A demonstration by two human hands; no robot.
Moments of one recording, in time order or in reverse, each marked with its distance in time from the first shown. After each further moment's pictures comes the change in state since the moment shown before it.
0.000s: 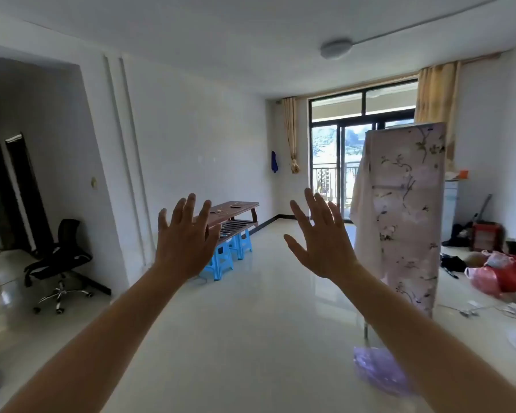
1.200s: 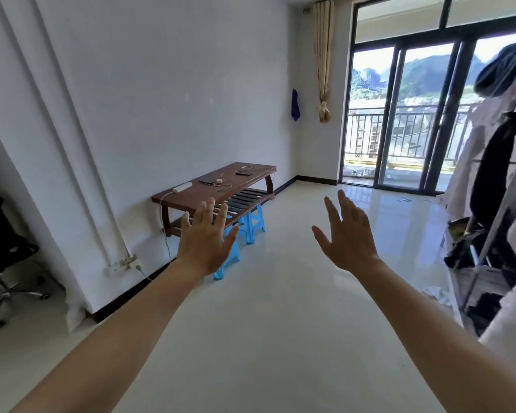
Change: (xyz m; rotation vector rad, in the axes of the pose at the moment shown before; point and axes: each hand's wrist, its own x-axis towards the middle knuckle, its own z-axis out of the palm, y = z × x) left_hand 0.667 -0.144 0.777 -0.039 -0.285 0.008; right_hand 0.442 0.203 0.900 0.073 -0.348 0.229
